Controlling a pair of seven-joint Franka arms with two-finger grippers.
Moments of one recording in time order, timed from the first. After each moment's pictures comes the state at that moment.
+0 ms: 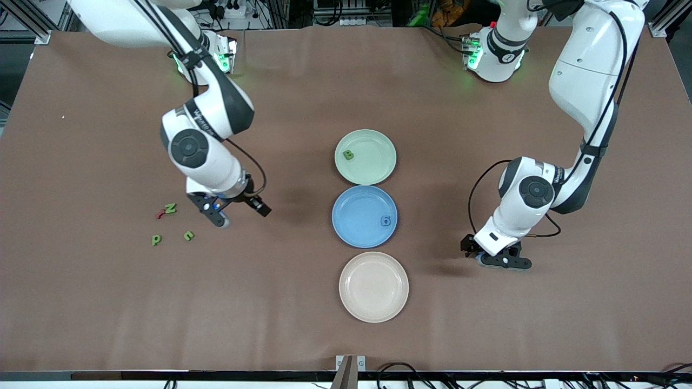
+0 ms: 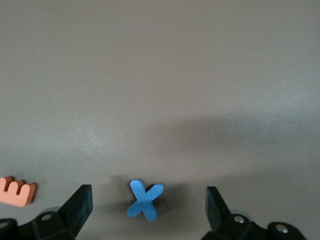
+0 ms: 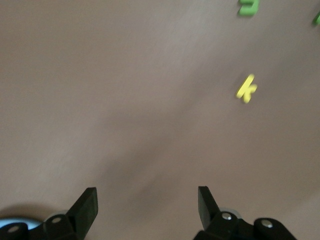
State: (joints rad) left arm -0.05 0.68 -0.17 -1.80 0.30 2.70 -0.28; right arm 0.04 0.40 0.40 -1.85 -0.12 2.19 1.23
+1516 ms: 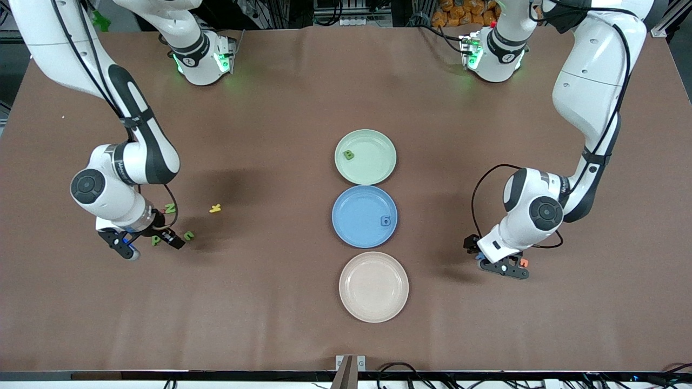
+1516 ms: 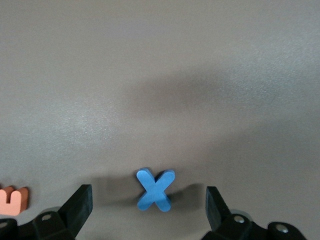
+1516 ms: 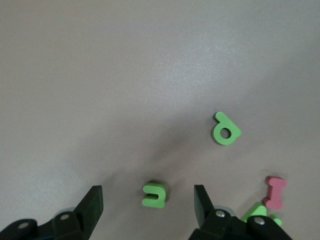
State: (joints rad) left arm -0.01 0.75 -0.20 -1.69 0.19 2.51 -0.04; right arm -0.04 0.50 0.06 -1.95 -0.04 2.54 0.70
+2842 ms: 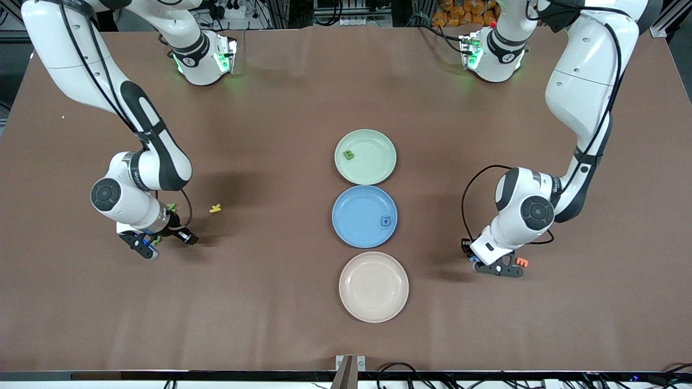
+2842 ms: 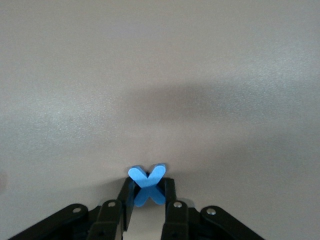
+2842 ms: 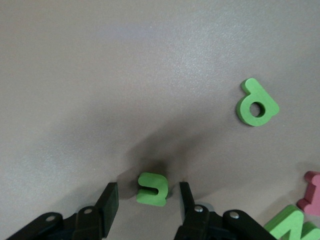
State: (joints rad) left arm -0.05 0.75 -0.20 -1.68 0.16 2.51 -0.17; right arm -0.02 0.58 0.06 -1.96 0.04 2.58 0.60
